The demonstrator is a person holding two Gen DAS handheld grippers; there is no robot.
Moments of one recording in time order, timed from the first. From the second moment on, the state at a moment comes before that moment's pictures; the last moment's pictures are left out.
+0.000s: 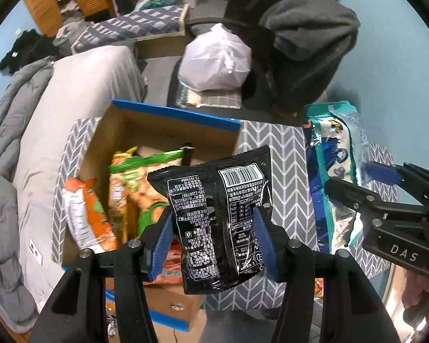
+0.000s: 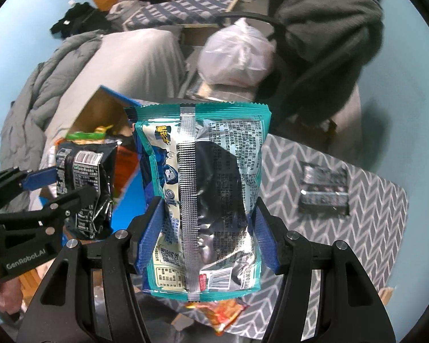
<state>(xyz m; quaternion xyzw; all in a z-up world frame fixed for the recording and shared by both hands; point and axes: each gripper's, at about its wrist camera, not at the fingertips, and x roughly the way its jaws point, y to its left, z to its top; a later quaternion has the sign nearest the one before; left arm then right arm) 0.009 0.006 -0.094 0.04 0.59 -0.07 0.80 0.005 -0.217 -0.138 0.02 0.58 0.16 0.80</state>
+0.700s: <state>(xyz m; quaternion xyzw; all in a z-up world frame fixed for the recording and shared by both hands) 0.005 0.129 -0.120 -0.02 0.61 0.02 0.79 0.048 -0.075 -0.140 -0.03 0.58 0.26 0.78</state>
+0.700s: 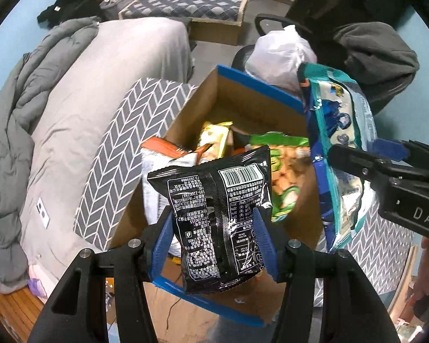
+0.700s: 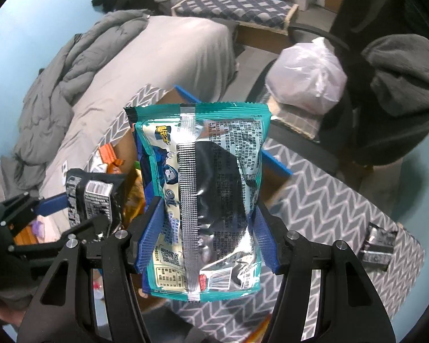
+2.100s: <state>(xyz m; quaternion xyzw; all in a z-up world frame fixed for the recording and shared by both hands) -0.006 0.123 -0.094 -0.05 0.61 0.03 0.79 0.046 -0.079 -0.134 -0.03 0.58 0.24 0.78</state>
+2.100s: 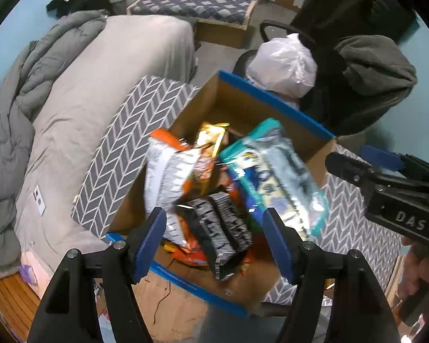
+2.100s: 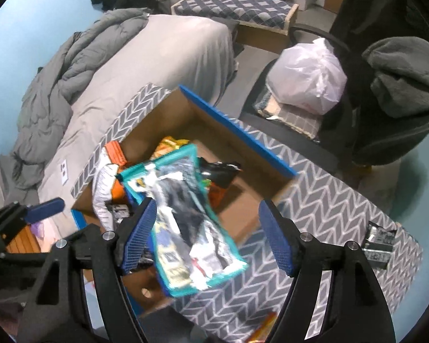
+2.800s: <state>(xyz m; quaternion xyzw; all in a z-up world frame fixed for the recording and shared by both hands) 0.008 -0.021 -0.088 0.04 0.60 -0.08 0.79 0.048 -0.266 -0.175 0.00 0.61 0.11 0.78</state>
